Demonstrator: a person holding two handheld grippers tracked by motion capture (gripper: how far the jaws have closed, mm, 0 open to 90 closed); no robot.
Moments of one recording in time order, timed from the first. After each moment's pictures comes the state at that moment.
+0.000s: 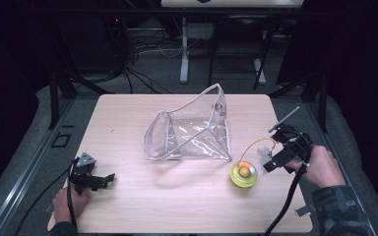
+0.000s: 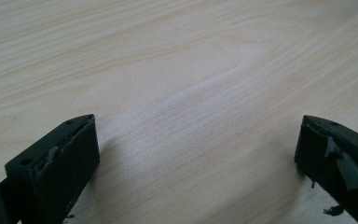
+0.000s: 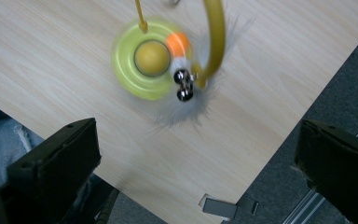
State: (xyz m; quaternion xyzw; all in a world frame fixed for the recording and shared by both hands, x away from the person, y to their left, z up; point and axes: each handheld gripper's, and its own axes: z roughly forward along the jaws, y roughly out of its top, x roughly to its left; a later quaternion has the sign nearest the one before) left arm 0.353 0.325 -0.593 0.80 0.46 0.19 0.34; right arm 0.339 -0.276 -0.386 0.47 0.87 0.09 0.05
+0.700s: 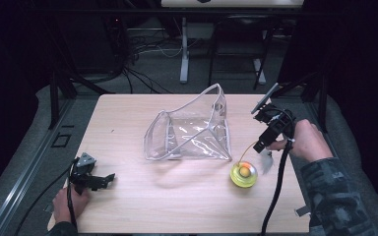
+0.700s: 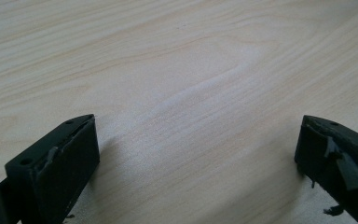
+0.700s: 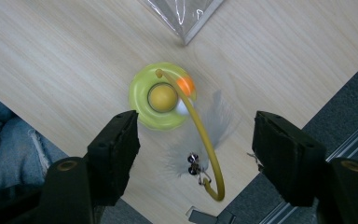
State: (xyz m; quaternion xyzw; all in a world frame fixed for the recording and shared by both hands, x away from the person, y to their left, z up) left arm 0.353 0.325 -0.593 0.80 0.46 0.19 0.34; right arm 0.377 -0.234 -0.349 0.43 0.90 0.07 0.05
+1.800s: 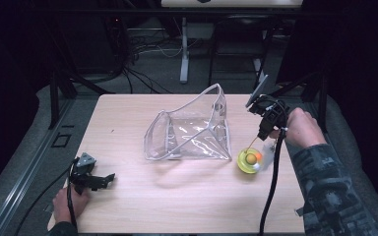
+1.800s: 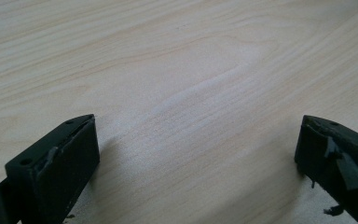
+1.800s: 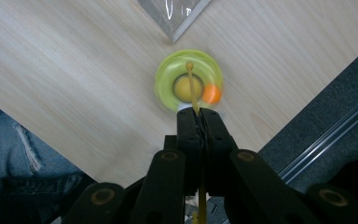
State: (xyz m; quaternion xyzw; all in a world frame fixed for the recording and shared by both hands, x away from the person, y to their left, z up) left arm 0.353 0.326 -0.593 0.80 0.46 0.19 0.34; right arm 0.402 -0.225 -0.341 0.42 0.91 0.03 0.05
